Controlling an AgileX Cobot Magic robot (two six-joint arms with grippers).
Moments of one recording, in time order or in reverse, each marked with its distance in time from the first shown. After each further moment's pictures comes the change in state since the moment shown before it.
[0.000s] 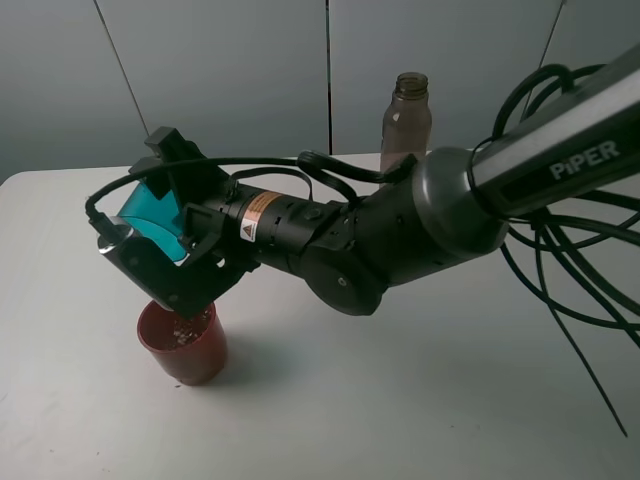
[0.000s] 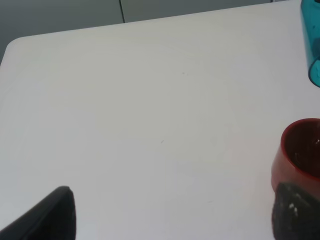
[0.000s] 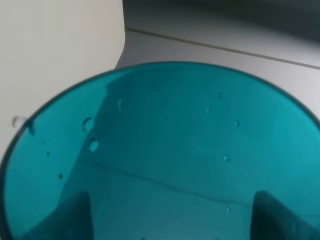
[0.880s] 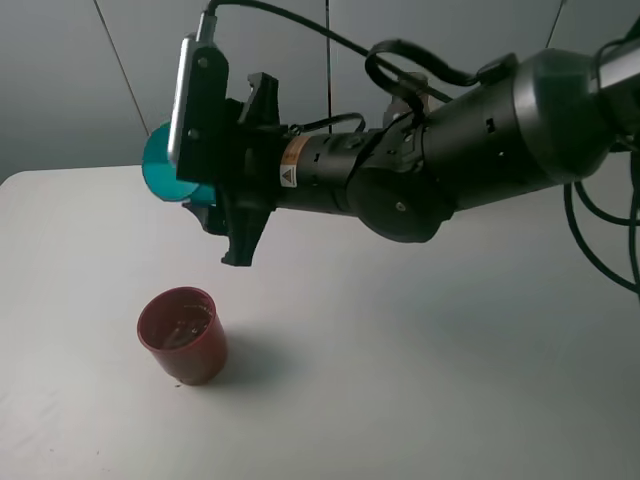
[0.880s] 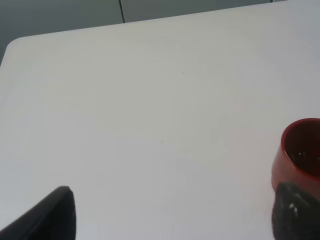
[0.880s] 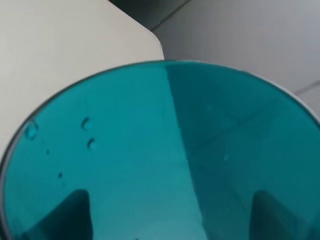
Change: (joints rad) left arm 0.000 0.000 0.000 0.000 0.000 0.000; right arm -0.120 -0.174 0.000 -0.202 0.307 1.138
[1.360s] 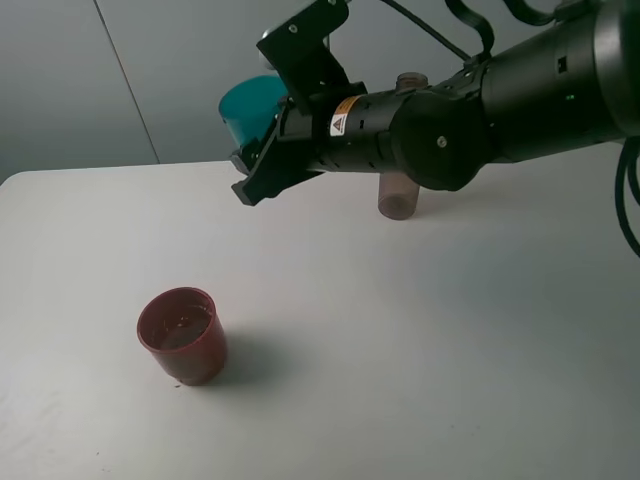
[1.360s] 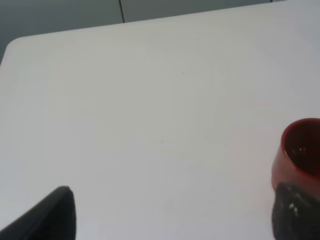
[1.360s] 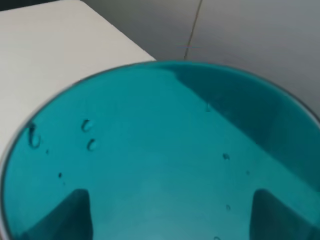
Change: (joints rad) left arm 0.000 0.000 0.000 0.000 0.000 0.000; right arm -0.089 -0.068 0.000 0.225 0.195 0.404
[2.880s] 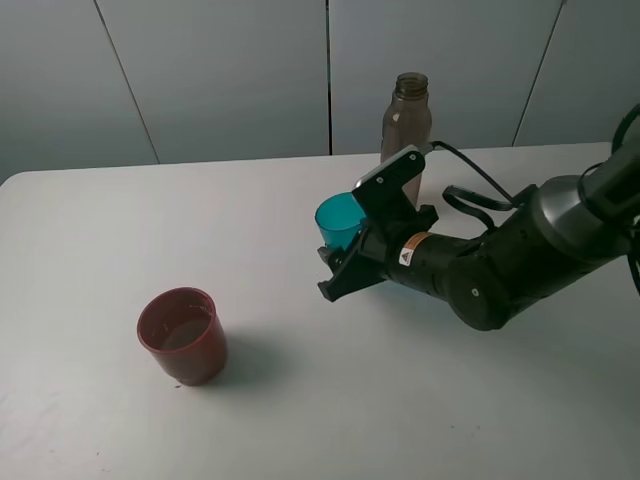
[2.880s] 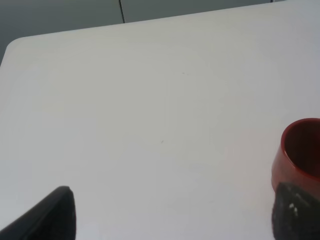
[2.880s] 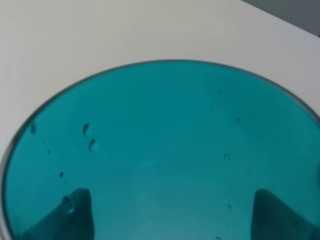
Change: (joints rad) left arm 0.000 0.000 0.000 0.000 0.000 0.000; right arm -0.080 0.231 0.359 0.104 -0.504 0.011
